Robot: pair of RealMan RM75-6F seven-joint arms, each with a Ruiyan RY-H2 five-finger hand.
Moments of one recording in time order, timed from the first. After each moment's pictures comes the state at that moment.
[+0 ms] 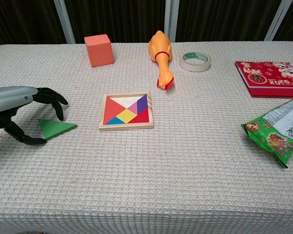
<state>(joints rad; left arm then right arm) -0.52 -1.46 -0.03 -1.46 1.40 0.95 0.02 0.11 -1.07 0.07 -1.58 -1.46 1.41 -0.04</state>
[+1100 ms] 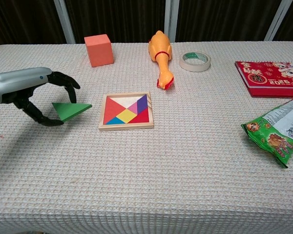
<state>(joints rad) -0.58 -1.46 -0.12 -1.57 1.23 0.93 0.14 0.13 -1.03 0.09 -1.59 -1.46 1.40 -0.01</state>
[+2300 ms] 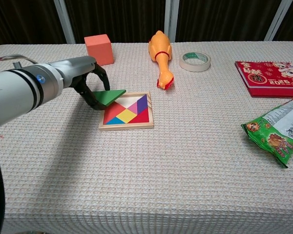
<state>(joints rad) -0.86 -1.76 -0.32 -1.63 0.50 1.20 0.74 0.11 -1.03 0.09 -1.54 -1.47 1.44 0.08</state>
